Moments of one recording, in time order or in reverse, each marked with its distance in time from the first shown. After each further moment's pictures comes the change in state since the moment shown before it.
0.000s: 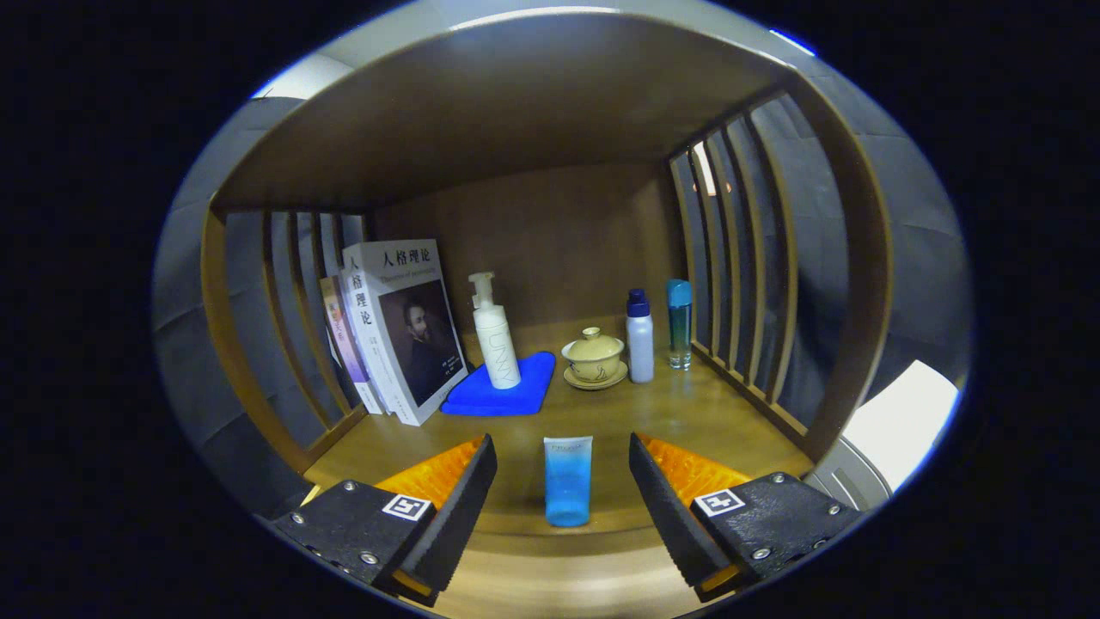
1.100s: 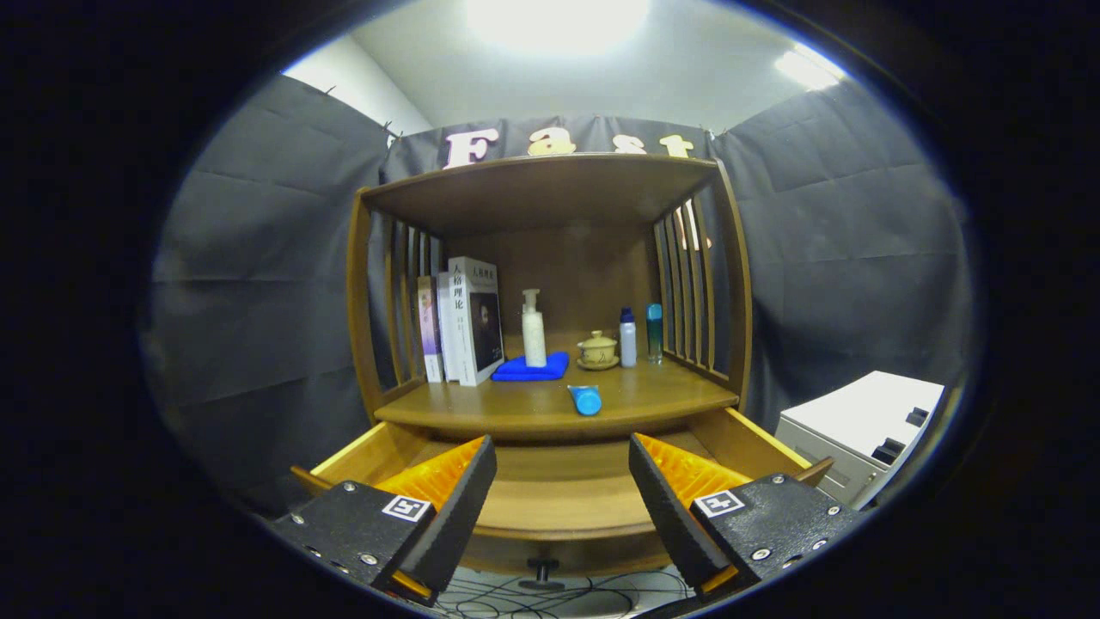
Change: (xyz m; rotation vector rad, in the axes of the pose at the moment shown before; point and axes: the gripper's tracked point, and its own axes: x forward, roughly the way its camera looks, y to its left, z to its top) arm -0.192 0.039 -0.079 -0.088 -0.165 -0.011
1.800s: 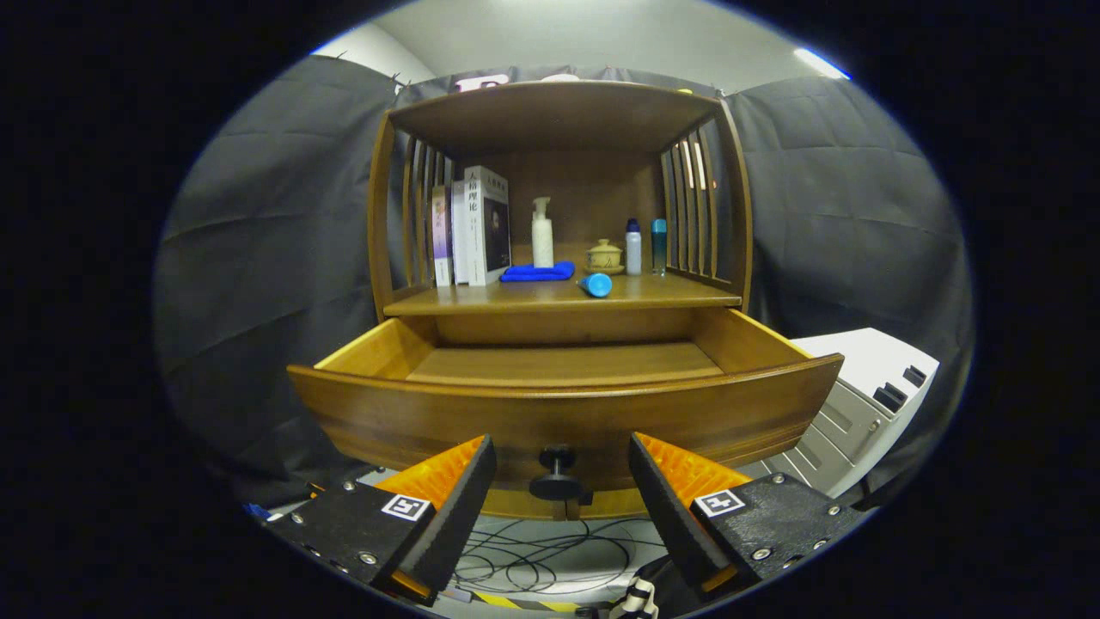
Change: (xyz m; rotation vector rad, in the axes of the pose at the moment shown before) arm -0.038 0.018 -0.113 -0.031 0.237 0.004
